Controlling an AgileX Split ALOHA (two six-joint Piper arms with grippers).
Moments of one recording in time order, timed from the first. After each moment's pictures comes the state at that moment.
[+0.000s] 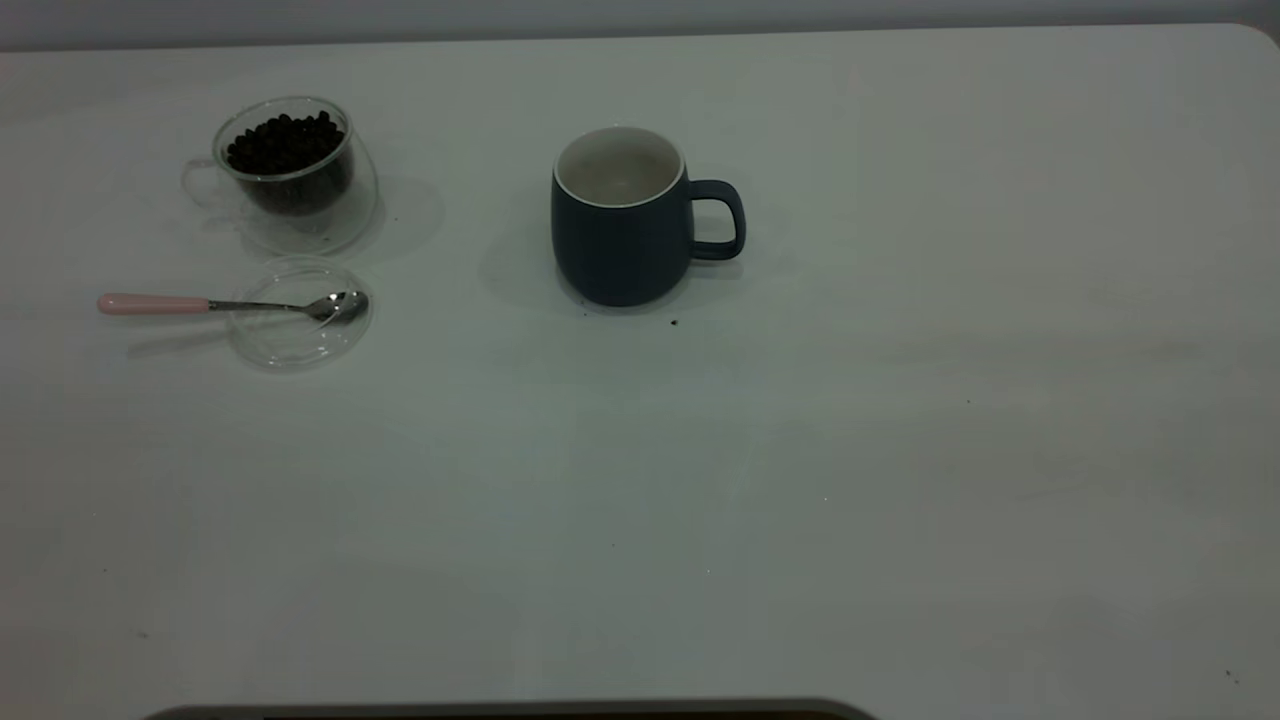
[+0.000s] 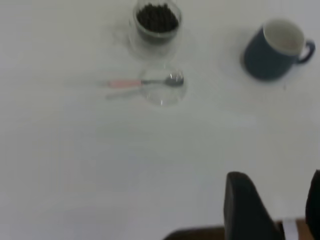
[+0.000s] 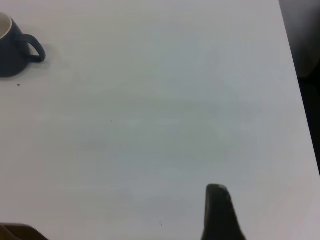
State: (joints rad) left arm -0.09 0.33 -0.56 -0.13 0.89 -0.06; right arm 0.05 0.03 -0.47 -0.02 1.13 0.00
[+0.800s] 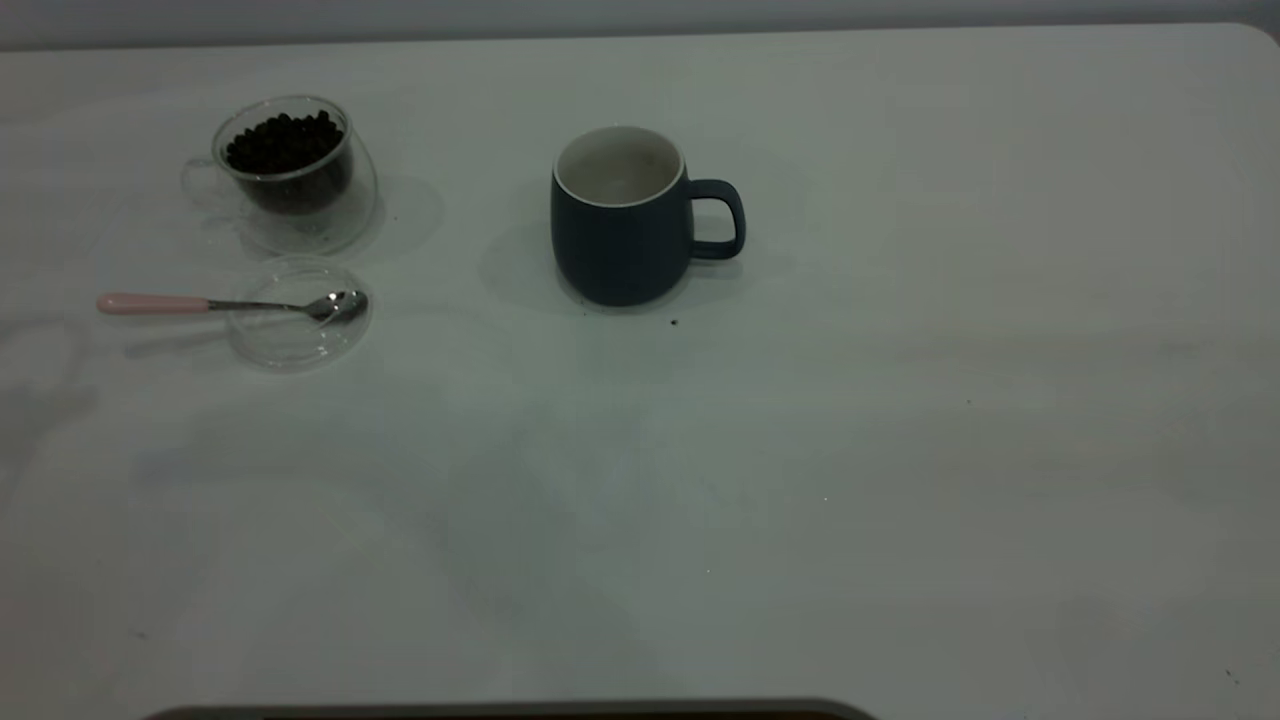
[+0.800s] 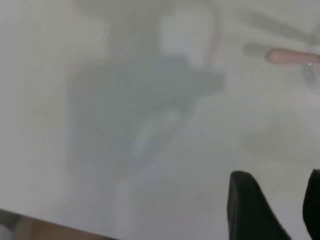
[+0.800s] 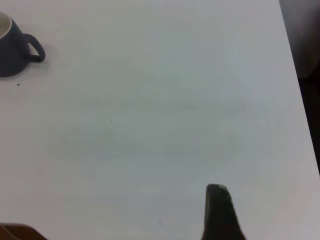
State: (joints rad) left arm 0.28 1.72 -1.03 -0.13 0.67 -0.04; right arm 0.05 0.03 -0.47 -0.02 1.13 0.00
